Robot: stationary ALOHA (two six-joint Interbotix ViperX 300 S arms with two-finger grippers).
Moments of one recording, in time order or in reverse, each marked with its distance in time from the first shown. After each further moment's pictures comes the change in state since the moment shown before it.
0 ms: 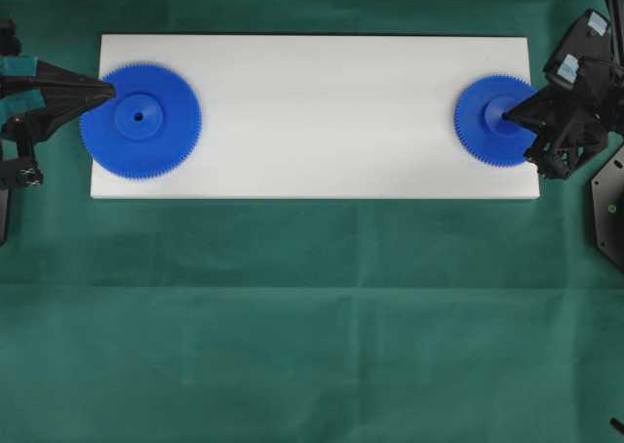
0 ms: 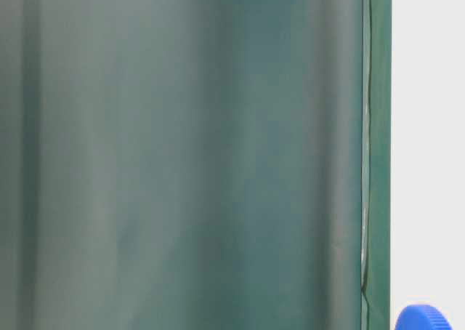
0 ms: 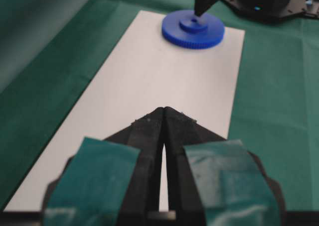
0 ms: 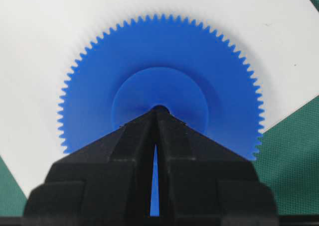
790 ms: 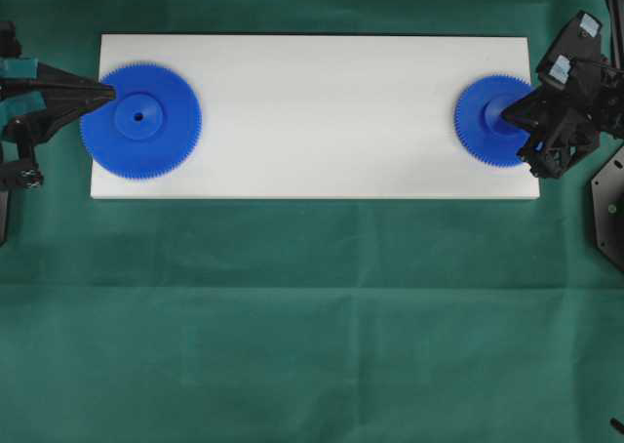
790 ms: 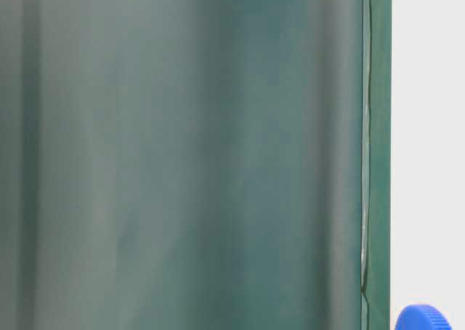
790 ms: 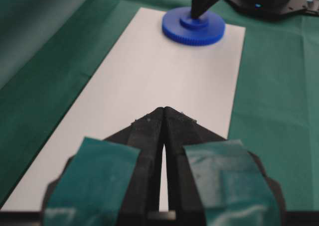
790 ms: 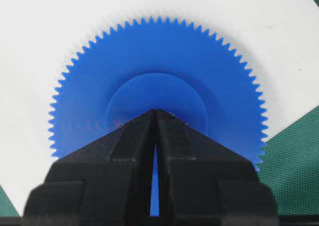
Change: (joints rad) left arm 0.000 0.000 0.014 0.000 -0.011 -0.003; right arm -0.011 0.086 0.003 0.000 -0.040 -0.002
